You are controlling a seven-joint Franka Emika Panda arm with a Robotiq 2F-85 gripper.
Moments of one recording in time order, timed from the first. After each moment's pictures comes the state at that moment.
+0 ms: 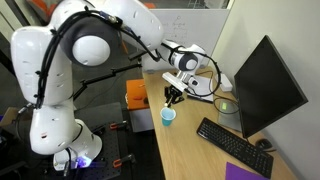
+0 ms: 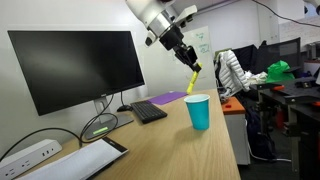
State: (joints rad) arm 0.11 0.33 0.08 -1.95 -0.16 1.77 -0.15
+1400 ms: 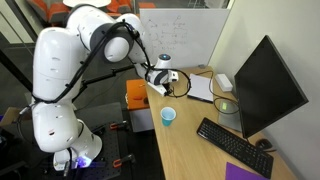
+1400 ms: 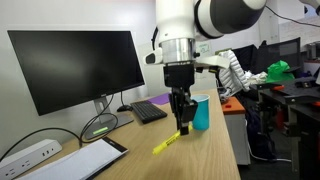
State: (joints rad) arm 0.29 0.50 0.11 -2.20 -0.20 2.83 0.07
